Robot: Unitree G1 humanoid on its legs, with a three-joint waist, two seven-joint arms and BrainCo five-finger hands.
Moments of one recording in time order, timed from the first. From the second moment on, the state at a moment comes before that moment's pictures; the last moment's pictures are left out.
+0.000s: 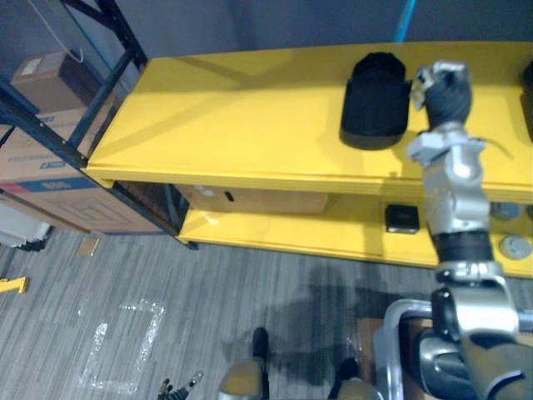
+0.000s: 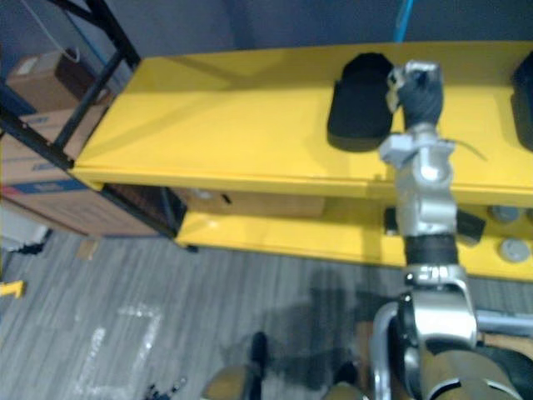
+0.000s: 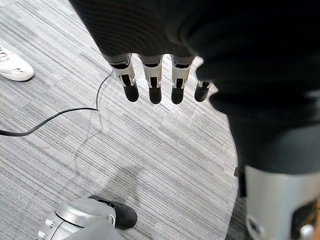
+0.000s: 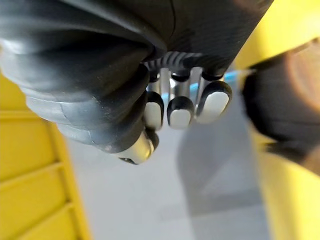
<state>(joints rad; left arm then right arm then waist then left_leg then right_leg) 0.24 0.03 0.14 0.91 -0.32 -0.17 0.26 -0.80 -0.44 -0.08 0.45 0.46 -0.08 0.00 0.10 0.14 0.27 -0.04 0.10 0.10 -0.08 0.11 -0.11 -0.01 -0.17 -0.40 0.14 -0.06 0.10</state>
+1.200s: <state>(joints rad) 0.24 0.03 0.15 0.91 -0.32 -0.17 0.26 -0.81 -0.42 -0.08 0.64 0.66 0.05 0.20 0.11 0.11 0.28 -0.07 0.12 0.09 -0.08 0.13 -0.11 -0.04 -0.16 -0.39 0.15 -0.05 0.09</state>
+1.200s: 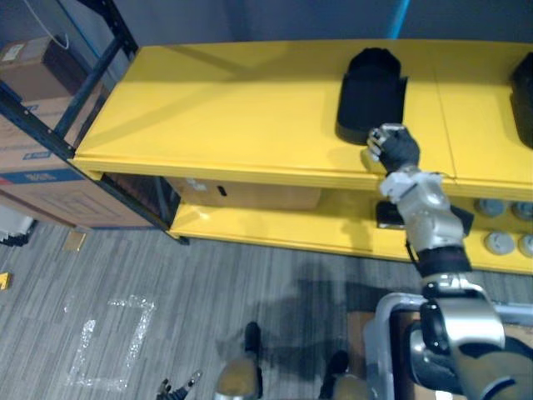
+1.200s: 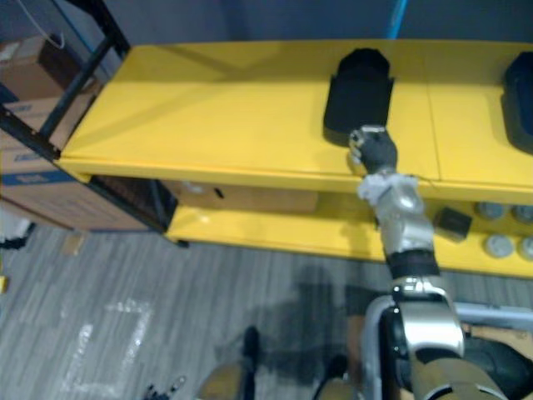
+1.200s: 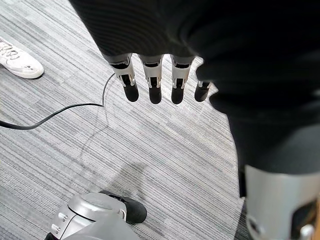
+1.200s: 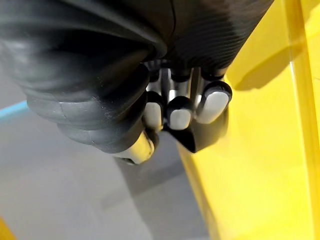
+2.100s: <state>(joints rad) 0.24 0.03 0.15 0.89 -0.32 -0.17 0.25 -0.93 -0.51 -0.08 0.77 0.76 0.25 0.24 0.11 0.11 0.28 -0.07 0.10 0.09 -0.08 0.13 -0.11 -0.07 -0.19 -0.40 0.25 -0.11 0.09</state>
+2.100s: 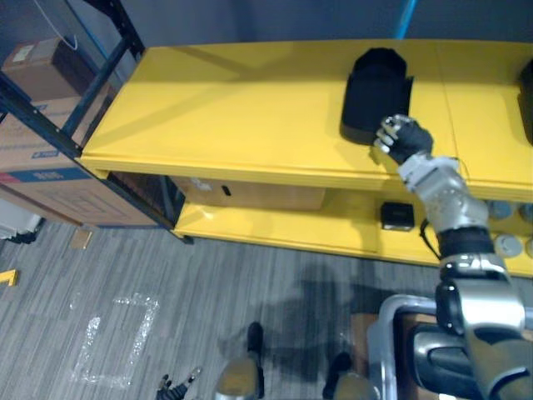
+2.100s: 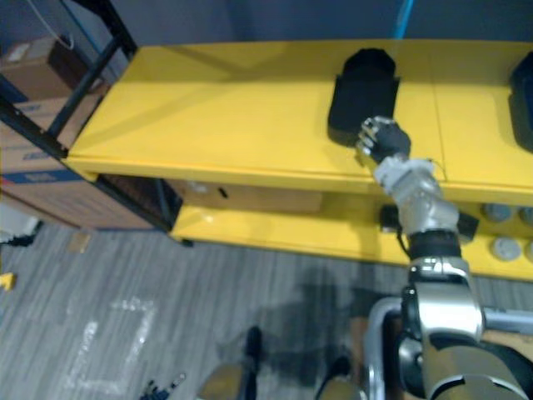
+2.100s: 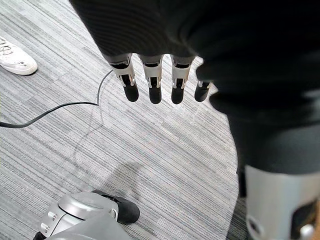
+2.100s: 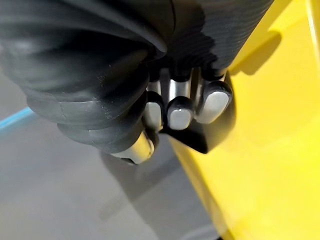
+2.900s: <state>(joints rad) 0.23 0.03 0.14 0.88 -0.35 -0.17 0.23 -1.01 -0.58 0.00 0.82 0.67 0.37 0.31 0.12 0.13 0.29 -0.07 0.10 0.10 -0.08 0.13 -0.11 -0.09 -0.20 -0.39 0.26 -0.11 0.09</state>
